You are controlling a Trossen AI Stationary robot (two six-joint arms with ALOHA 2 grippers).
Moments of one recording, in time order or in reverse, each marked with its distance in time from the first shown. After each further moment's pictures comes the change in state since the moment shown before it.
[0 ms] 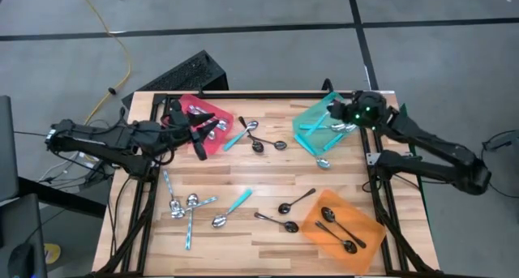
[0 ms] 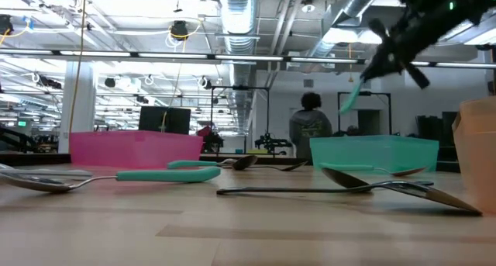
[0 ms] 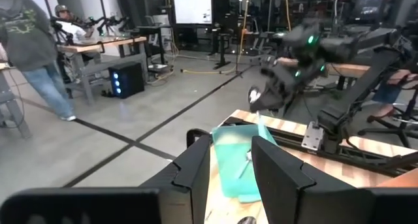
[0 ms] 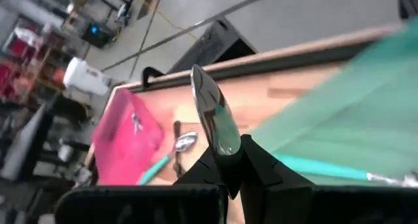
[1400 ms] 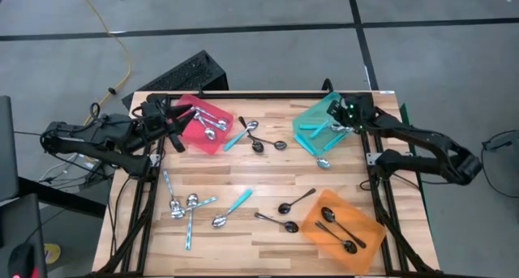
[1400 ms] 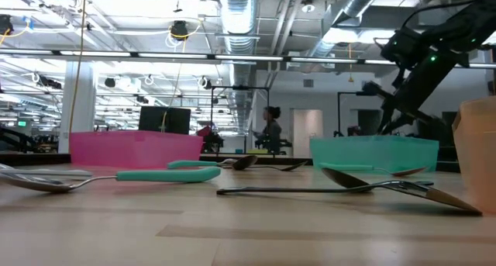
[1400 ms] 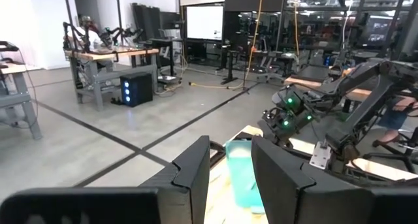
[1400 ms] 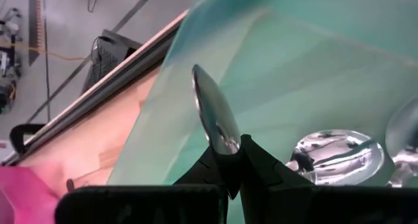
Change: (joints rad) left arm -0.016 -0.206 0.000 -0.130 -0.055 -0.005; right arm -0.198 0.262 -0.170 0.112 0.051 0.206
